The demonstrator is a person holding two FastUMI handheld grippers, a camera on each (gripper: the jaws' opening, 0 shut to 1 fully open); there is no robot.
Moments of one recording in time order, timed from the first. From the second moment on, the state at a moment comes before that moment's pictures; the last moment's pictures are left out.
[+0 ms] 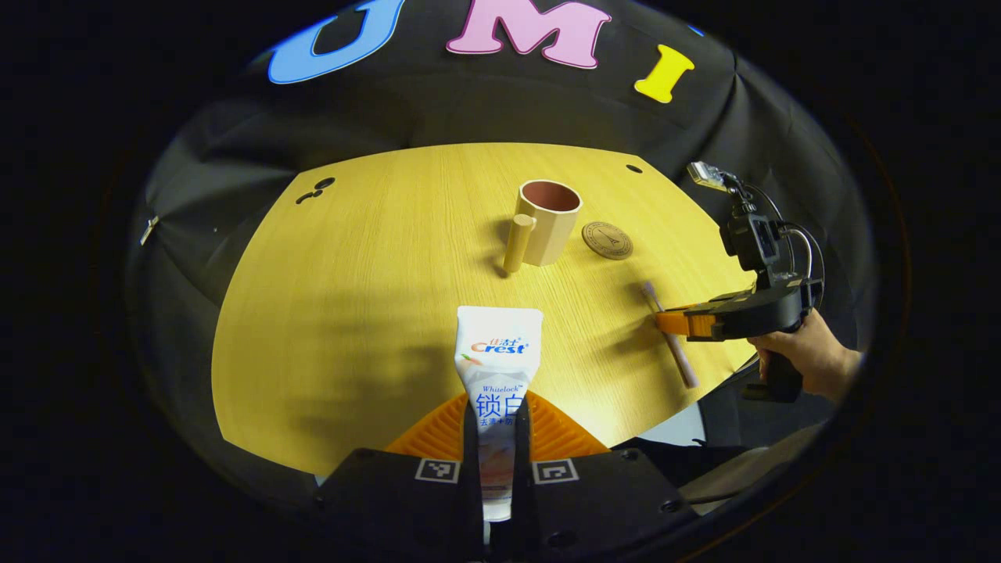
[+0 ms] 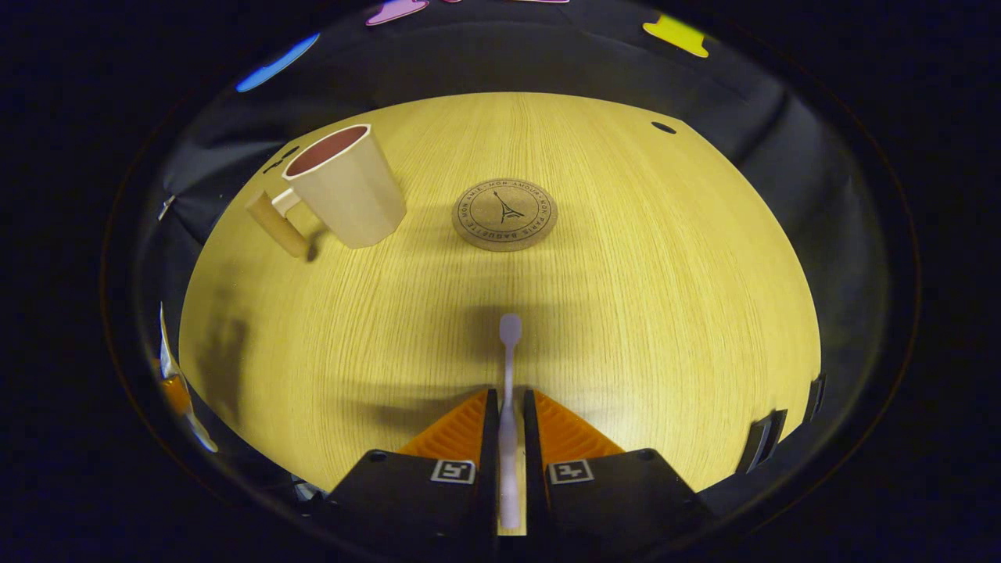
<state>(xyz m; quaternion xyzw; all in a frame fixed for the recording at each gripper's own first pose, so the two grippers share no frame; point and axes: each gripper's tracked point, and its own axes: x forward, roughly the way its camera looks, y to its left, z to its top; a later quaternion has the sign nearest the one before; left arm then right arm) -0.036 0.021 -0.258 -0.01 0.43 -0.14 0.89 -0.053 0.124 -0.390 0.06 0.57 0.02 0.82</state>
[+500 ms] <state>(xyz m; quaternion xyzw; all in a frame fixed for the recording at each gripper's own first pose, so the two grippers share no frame) -0.005 -0.012 -0.200 -0.10 0.34 -0.16 0.92 -0.035 0.119 -0.350 0.13 0.47 0.05 0.87</state>
